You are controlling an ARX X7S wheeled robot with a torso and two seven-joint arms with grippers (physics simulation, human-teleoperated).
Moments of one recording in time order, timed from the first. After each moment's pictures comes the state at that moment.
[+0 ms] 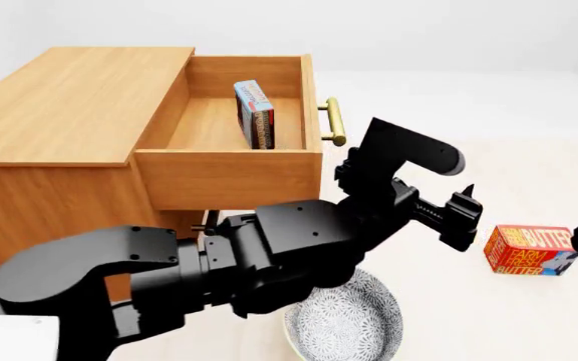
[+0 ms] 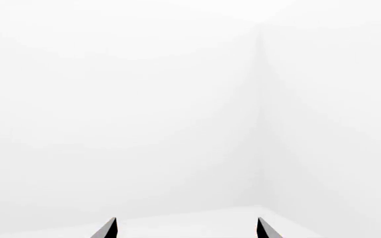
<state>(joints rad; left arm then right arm) -1.40 -0.04 1.65 -0.29 -1.56 0.10 -0.37 -0.25 0.96 0.45 -0.84 0.91 0.27 0.77</state>
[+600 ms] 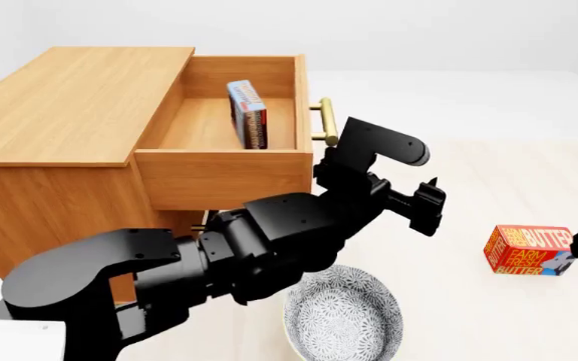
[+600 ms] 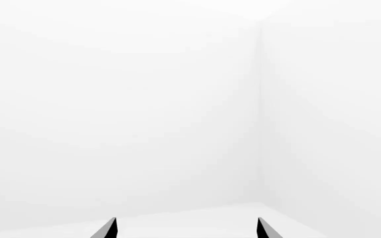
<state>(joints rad) -1.37 -0.03 1.65 -0.46 -1.56 0.07 -0.31 -0.28 0.94 0.47 -0.85 0.90 0.27 0.75</state>
